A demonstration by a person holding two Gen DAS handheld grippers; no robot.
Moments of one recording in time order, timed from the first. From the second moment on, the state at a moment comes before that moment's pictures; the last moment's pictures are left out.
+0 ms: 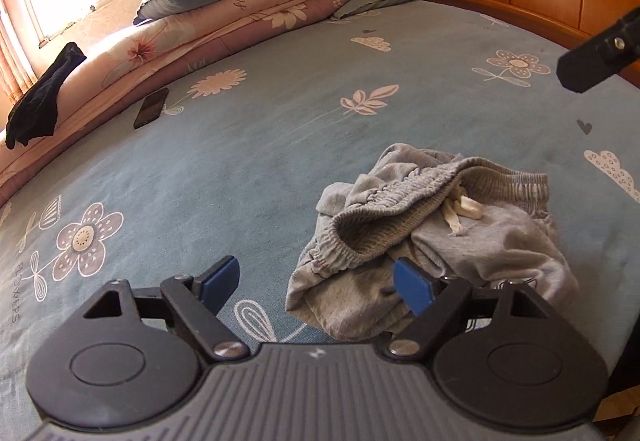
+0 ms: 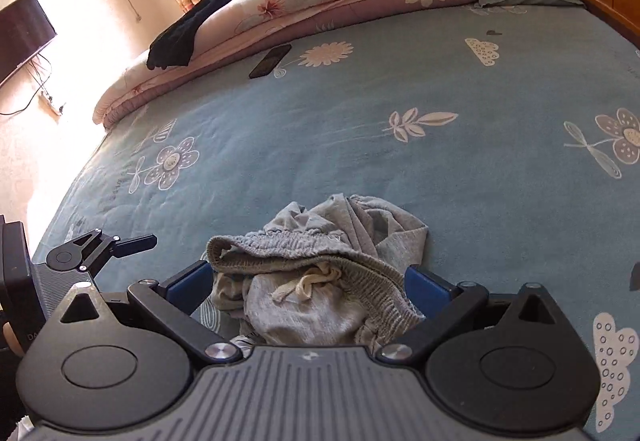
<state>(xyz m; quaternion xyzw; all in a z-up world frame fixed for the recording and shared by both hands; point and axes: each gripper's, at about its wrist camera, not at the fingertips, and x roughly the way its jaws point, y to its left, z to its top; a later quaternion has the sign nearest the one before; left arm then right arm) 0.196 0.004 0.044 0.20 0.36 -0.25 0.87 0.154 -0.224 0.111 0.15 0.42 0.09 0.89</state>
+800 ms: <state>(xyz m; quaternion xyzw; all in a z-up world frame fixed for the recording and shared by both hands) 0.234 0.021 0.073 0.21 0.45 -0.16 0.85 0.224 -0.096 0.079 -0.33 0.40 0.32 0.79</state>
